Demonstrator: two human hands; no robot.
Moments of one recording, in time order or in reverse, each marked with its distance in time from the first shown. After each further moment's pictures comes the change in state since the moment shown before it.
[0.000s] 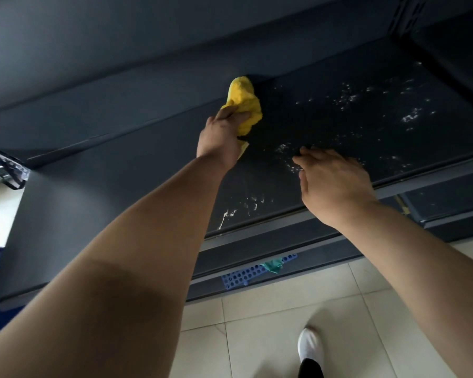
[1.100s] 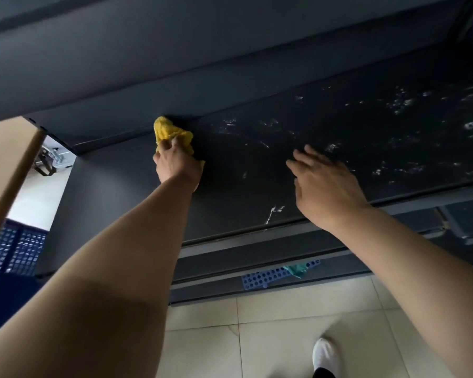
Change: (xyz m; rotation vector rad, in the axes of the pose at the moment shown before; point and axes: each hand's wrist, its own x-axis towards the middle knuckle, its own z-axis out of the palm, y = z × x) left_hand -0.063 -0.128 -0.037 -0.019 0.141 -0.661; right_hand 0.011 -0.075 0.014 0.001 -0.027 -0.182
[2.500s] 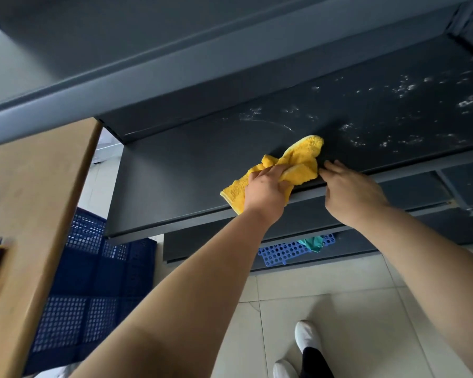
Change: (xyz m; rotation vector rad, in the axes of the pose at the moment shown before) left_hand -0.164 0.014 -0.011 -0.195 -0.328 0.447; right_hand -0.069 -0.026 0.001 -0.006 -0.084 0.098
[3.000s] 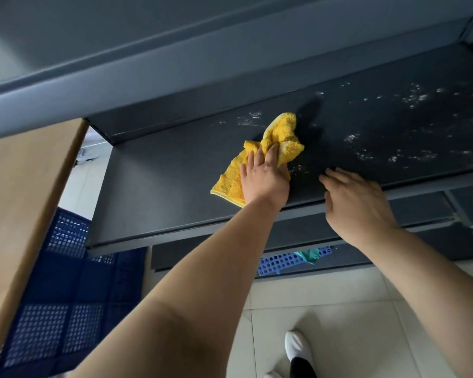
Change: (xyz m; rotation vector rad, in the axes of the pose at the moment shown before) left_hand 0.063 0.002 0.015 0.164 0.124 -0.117; right_hand 0.010 0.002 0.000 -0.034 0.055 0.019
